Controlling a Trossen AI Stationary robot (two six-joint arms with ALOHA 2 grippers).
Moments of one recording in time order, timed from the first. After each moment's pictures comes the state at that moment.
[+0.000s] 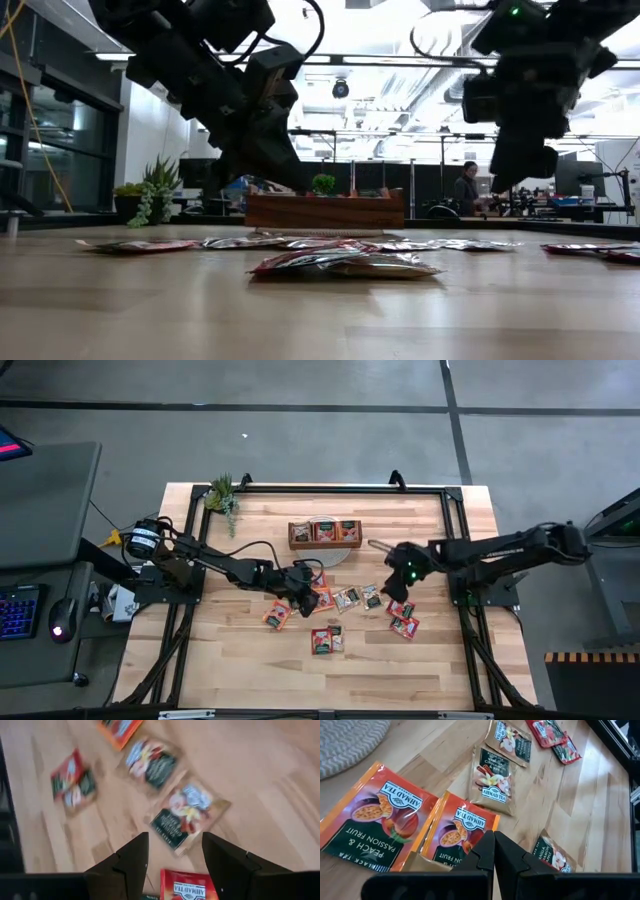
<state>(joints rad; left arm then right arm) -0.14 1.67 0.81 0.18 -0.09 -0.79 -0.05 1.13 0.52 -0.30 -0.21 0.63</state>
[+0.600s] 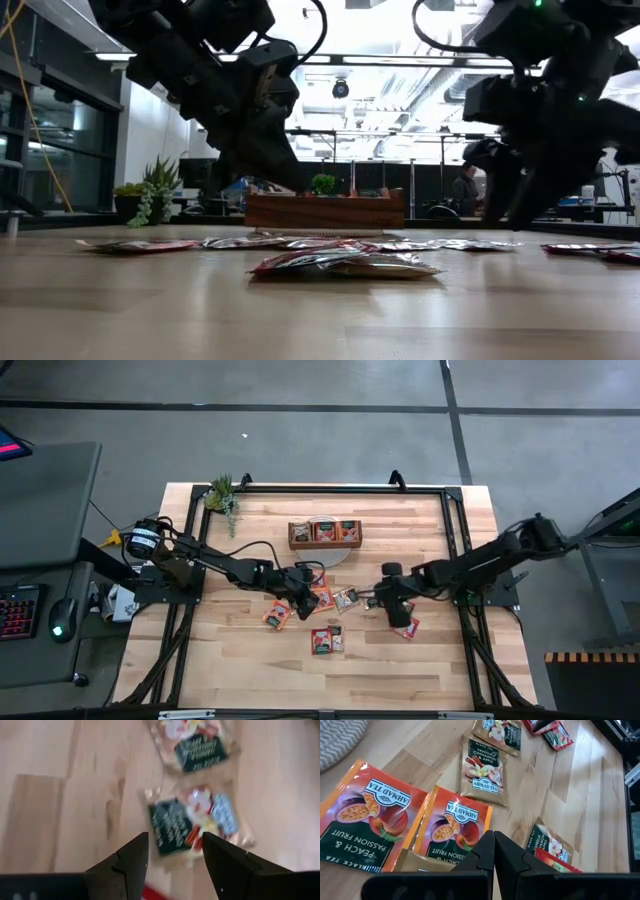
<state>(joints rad) -0.14 1.67 0.81 0.18 -0.04 -0.73 0.22 1.39 0.57 -0.21 0.09 0.12</state>
